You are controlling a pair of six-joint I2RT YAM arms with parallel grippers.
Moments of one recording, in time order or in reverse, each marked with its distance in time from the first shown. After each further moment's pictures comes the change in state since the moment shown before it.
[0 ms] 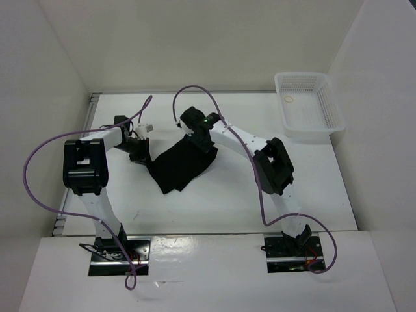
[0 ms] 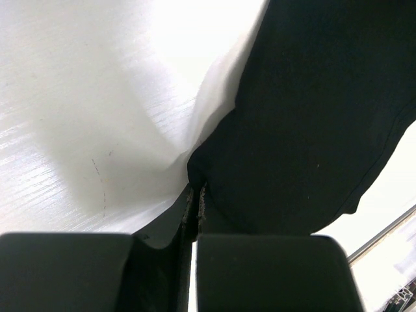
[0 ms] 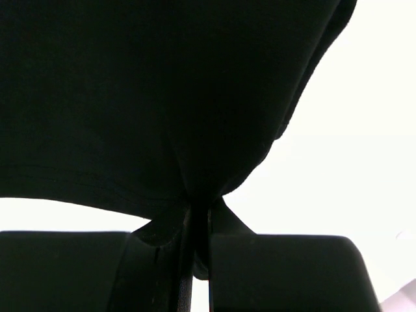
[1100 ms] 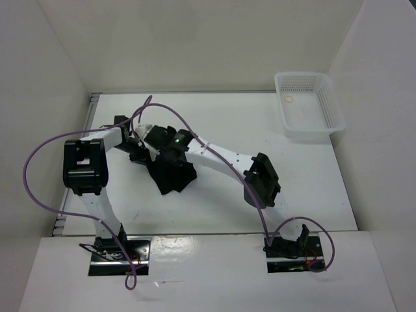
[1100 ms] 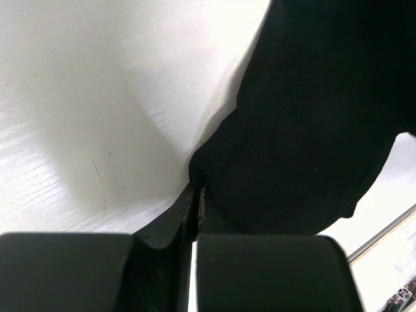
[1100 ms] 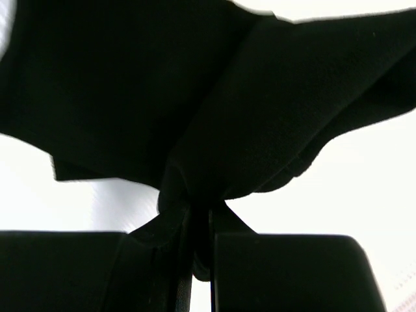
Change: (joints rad) left arm 0.000 0.002 0.000 0.000 0.001 0.000; right arm 0.285 0.022 0.192 -0.091 0.109 -0.039
